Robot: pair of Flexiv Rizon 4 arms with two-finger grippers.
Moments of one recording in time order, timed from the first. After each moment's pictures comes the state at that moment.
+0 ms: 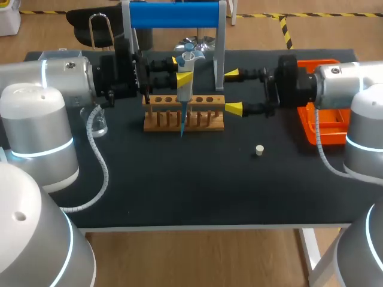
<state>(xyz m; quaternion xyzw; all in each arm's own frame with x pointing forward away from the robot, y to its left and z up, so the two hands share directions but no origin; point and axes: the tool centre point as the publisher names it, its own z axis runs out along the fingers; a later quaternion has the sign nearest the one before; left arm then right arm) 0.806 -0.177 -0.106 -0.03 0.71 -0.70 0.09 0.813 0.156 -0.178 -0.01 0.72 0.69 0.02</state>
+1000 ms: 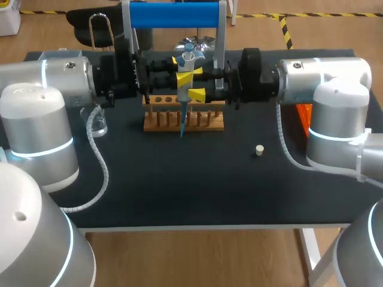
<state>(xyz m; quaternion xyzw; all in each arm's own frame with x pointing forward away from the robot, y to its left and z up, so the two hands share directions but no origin) 0.806 -0.177 -0.106 -0.03 0.71 -0.70 0.09 0.809 0.238 -0.153 -0.03 0.70 0.72 -0.01</state>
